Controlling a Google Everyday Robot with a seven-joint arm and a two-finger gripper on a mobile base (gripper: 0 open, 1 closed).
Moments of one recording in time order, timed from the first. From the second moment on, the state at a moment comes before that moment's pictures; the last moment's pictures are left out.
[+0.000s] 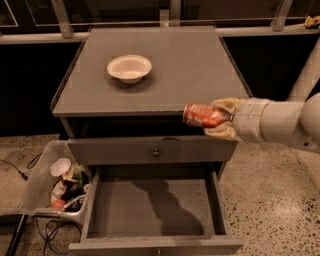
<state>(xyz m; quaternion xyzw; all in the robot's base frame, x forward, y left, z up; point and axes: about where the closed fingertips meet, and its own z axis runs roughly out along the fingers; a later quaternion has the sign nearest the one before) 0.540 -0.161 0.844 -0.59 0.65 -0.05 0.48</state>
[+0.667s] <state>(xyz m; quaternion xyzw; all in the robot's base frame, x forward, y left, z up) 0.554 -0.166 0.915 -0.59 0.62 -0.08 0.51</state>
